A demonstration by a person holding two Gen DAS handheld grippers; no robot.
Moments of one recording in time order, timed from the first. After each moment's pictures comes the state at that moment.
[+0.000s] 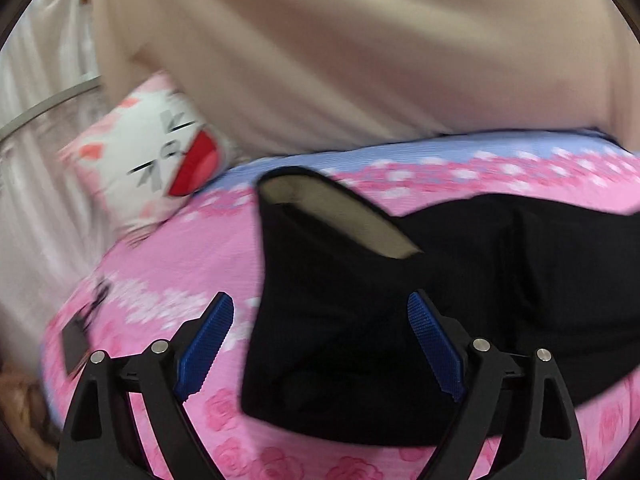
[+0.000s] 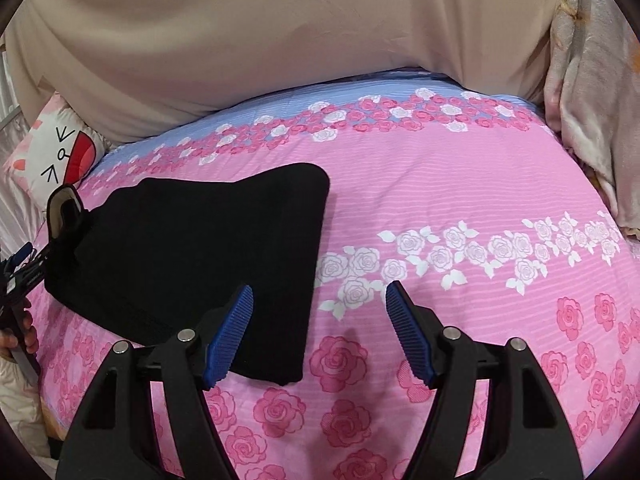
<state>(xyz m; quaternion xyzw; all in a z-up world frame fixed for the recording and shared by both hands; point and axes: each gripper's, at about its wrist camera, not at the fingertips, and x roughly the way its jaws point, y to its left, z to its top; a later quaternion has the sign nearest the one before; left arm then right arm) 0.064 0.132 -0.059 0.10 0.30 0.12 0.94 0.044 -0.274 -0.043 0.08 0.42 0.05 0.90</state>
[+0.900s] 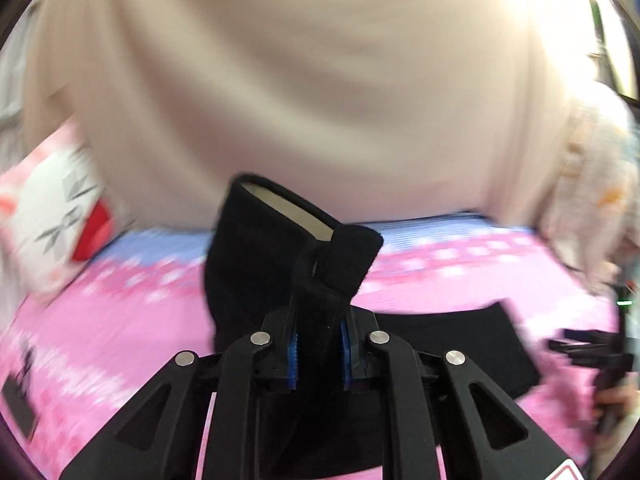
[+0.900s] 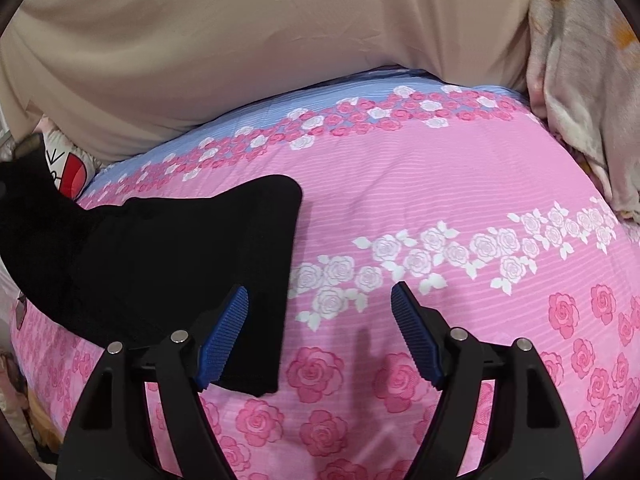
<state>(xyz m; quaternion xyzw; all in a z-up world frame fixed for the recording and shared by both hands) 0.058 0.054 0.073 0.03 0.24 -0.12 0.96 0.047 -0.297 -0.049 0.11 0.41 0.04 0.90</state>
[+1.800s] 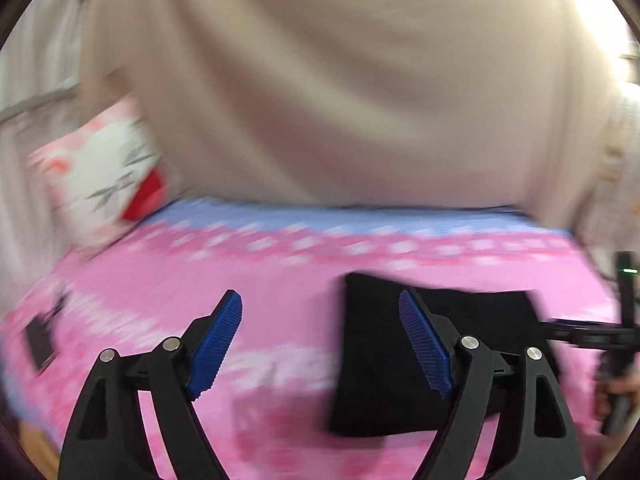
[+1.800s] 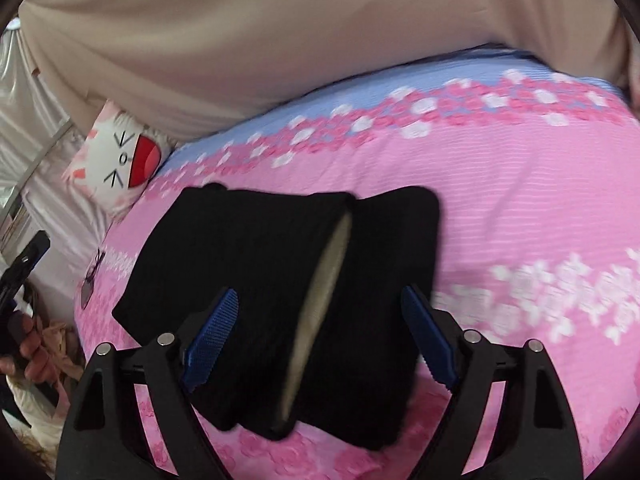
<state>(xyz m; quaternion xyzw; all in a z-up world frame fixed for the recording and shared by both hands) 0.029 0.078 0.038 0.00 0.27 0.06 0.96 0.106 -0.246 -0.049 0.14 0.45 0.20 0.86</state>
